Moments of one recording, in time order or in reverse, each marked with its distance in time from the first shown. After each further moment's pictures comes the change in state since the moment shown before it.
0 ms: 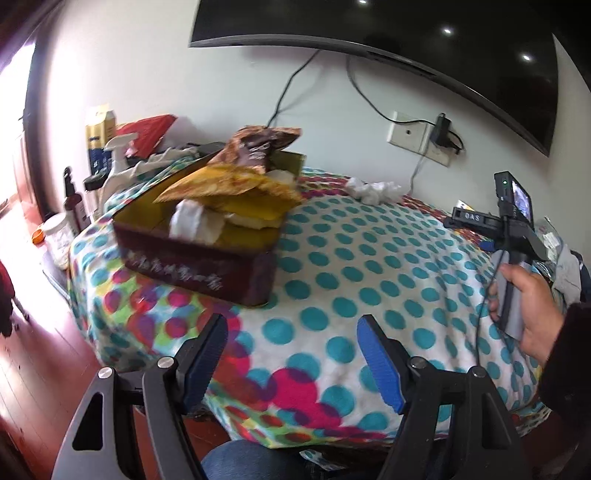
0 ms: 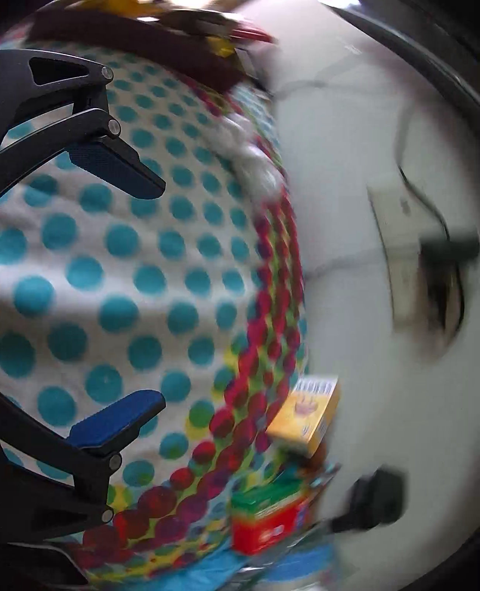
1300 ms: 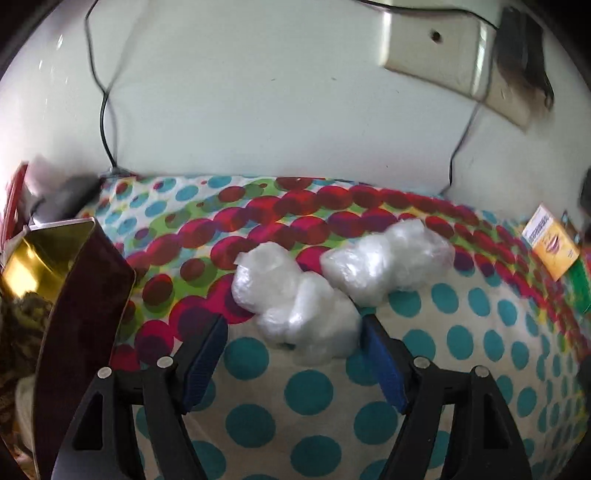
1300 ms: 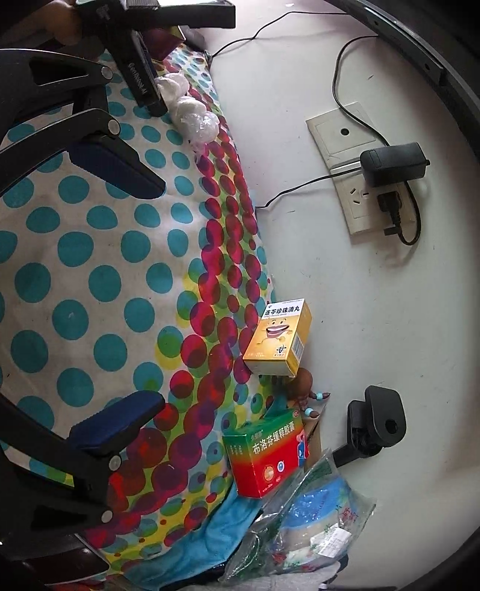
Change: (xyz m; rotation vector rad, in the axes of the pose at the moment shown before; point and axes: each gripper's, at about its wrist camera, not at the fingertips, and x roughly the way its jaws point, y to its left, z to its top) left arm 0.321 -0.123 0.174 0.162 0.251 0.041; right arm -0.009 -0.019 0.006 0.125 -0.127 -0.148
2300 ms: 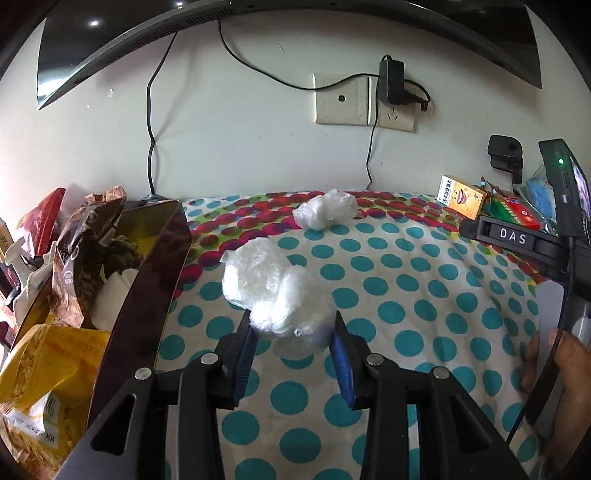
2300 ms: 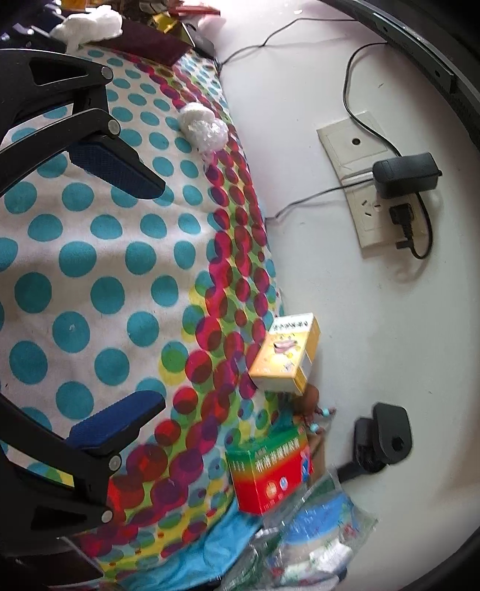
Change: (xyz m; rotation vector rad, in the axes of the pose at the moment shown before) left arm -0.133 -0.002 -0.112 0.129 -0.211 -0.056; right arm 0.009 0.002 0.000 -0.017 0.045 0.068
